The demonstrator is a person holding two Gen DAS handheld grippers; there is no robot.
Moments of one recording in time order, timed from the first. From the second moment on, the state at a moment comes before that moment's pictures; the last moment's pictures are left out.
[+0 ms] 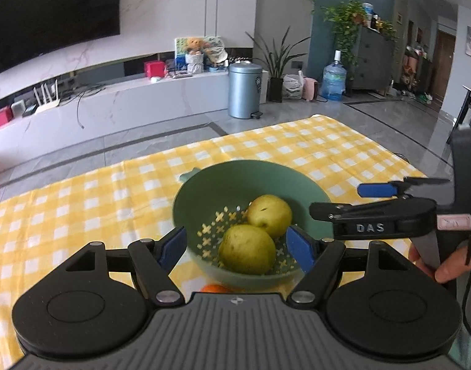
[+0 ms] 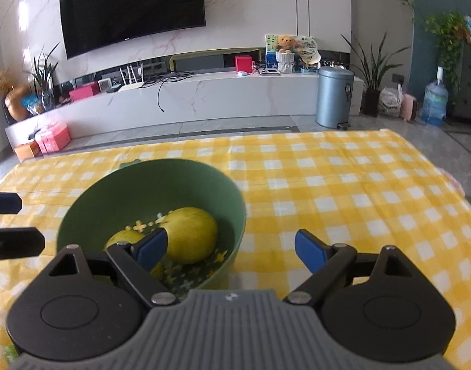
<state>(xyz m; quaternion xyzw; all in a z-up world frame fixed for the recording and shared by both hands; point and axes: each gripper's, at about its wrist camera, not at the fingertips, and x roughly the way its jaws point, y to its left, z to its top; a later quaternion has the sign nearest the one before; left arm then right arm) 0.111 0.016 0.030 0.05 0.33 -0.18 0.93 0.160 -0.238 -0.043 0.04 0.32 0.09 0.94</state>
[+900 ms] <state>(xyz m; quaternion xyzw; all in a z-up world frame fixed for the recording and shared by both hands) 0.067 0.070 -0.009 -0.08 0.37 -0.13 0.92 0.078 -0.198 -0.053 0.04 0.33 0.18 0.93</state>
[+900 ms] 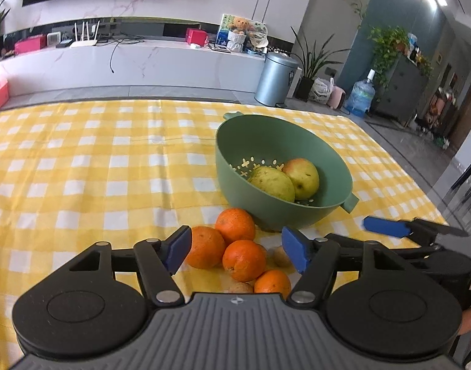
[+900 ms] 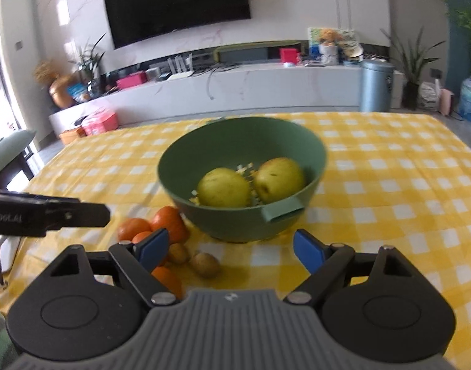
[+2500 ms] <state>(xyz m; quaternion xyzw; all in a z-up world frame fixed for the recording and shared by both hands) 0.095 0.090 -0.048 -0.12 0.42 -0.08 0.90 0.102 -0.173 -0.085 0.09 0.40 0.26 0.87</state>
